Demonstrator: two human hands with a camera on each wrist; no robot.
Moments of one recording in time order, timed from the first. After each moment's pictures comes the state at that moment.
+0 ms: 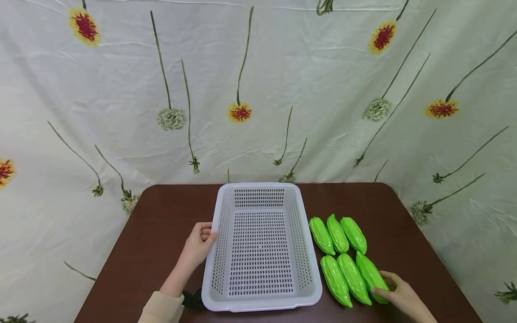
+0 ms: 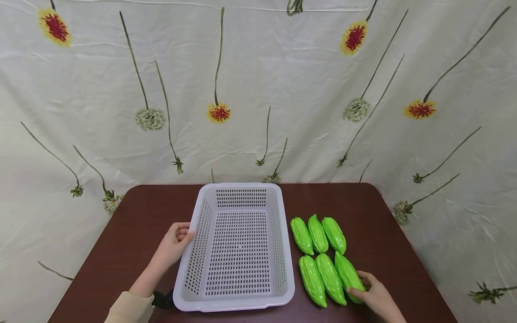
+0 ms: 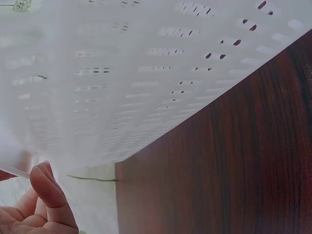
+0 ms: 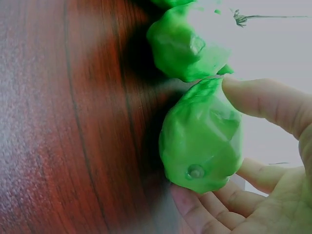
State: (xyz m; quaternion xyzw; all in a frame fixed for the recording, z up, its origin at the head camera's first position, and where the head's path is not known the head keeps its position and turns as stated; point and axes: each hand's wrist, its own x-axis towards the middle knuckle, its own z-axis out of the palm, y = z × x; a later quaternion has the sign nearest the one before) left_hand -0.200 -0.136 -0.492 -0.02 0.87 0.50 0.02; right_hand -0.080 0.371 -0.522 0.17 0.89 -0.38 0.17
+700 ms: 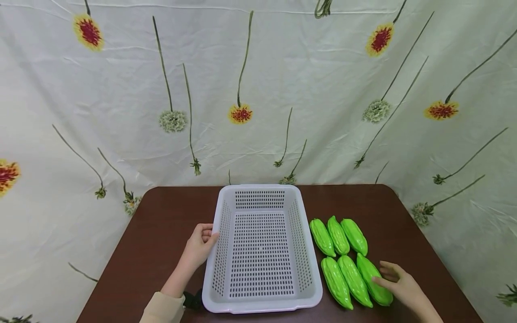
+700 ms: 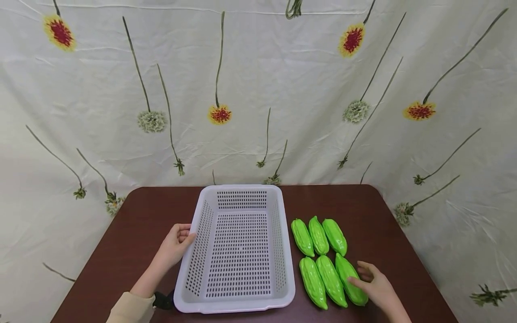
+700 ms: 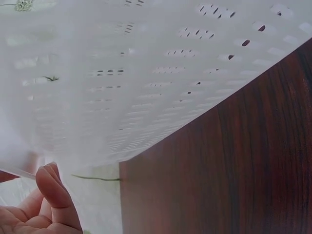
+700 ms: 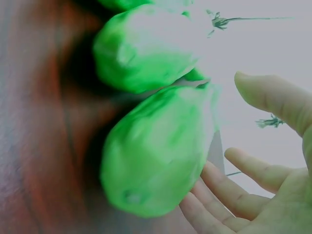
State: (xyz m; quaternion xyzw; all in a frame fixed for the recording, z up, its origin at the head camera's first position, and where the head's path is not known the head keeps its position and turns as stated) left_hand -0.197 -0.135 -0.487 -0.02 0.87 0.49 0.01; right_hand -0.091 0.371 -0.500 0.16 0.89 -0.40 0.15
